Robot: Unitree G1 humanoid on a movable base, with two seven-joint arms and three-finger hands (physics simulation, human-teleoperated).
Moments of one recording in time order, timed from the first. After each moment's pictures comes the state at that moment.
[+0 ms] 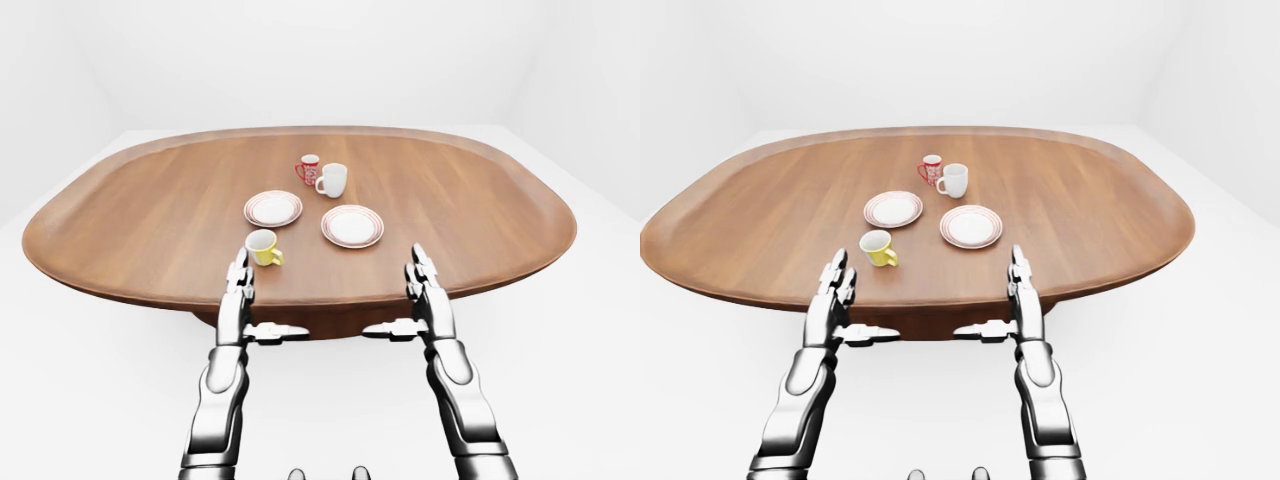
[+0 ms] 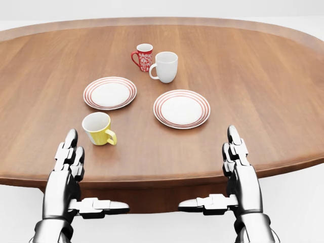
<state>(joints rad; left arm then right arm) 0.00 0.01 0.02 -0.02 0.00 0.01 -0.02 0.00 -0.01 -0.01 -0.01 0.01 0.01 0.02</state>
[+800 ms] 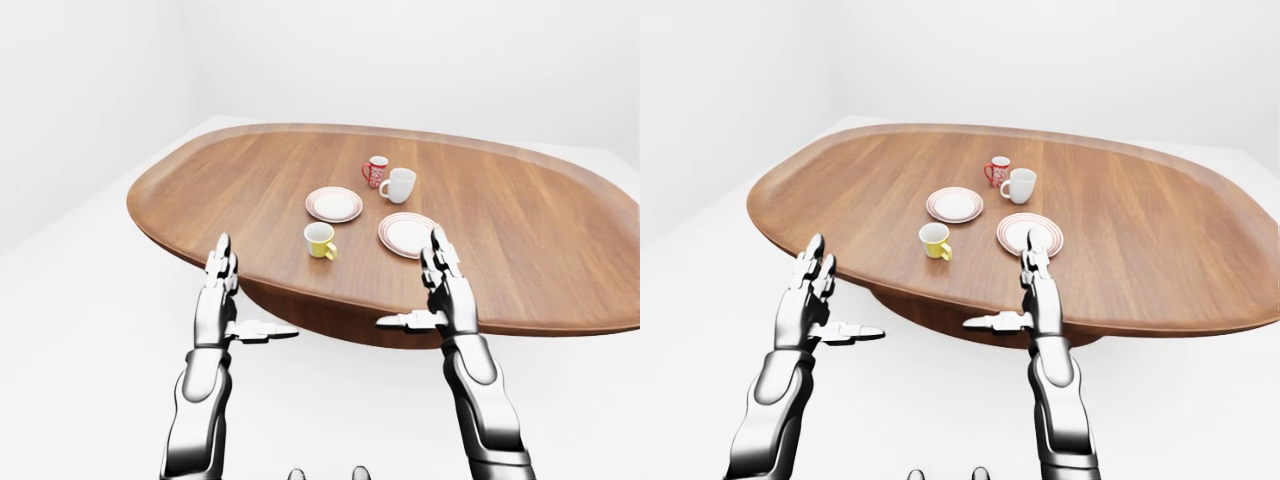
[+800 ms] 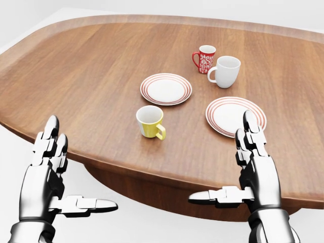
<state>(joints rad) 0.06 0.03 0.06 -0.26 0.01 0.09 -0.05 0.02 -0.02 -0.06 -0.21 0.03 0.09 0.05</state>
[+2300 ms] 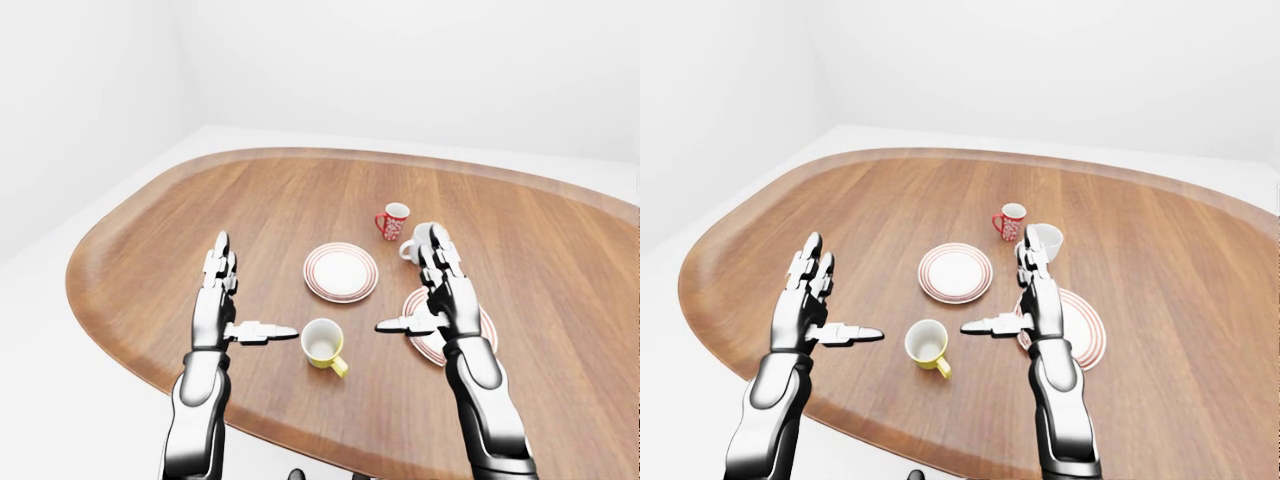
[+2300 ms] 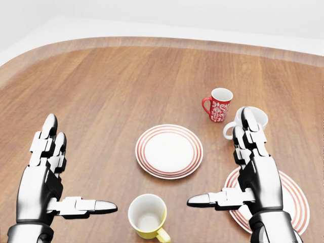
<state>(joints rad) 0.08 0.02 0.06 -0.31 0.02 0.09 -0.06 0.06 -0.02 -0.06 -0.27 0.05 0.09 0.08</state>
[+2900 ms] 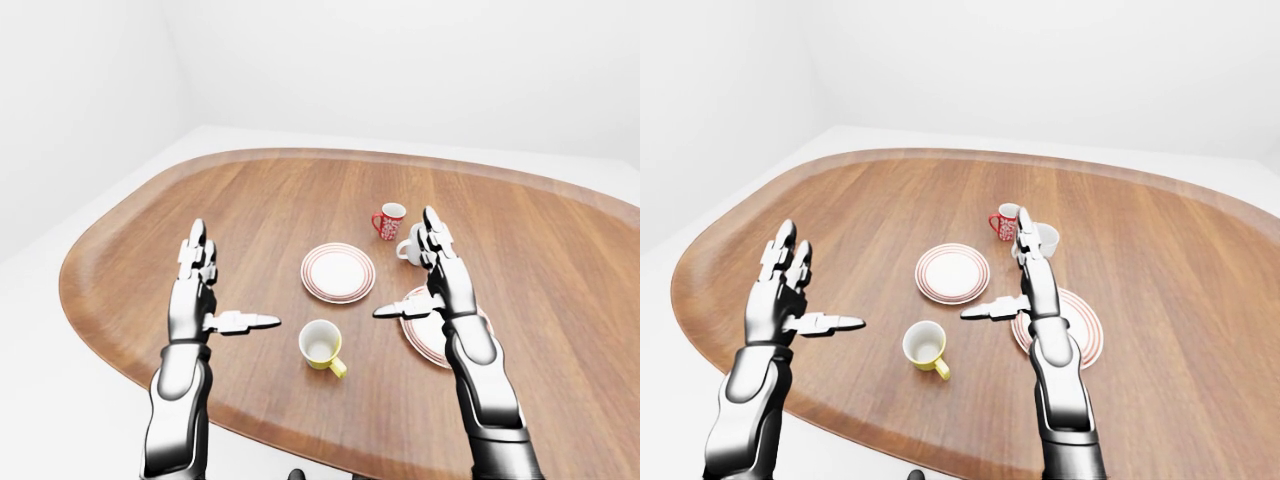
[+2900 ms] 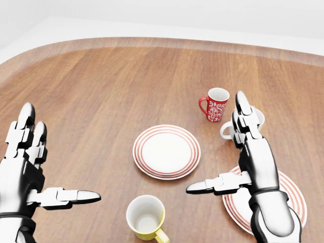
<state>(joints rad) 0.03 0.05 0.14 -0.32 -0.01 0.09 -0.08 -0.07 -0.06 -0.06 -0.20 -0.07 0.09 0.10</state>
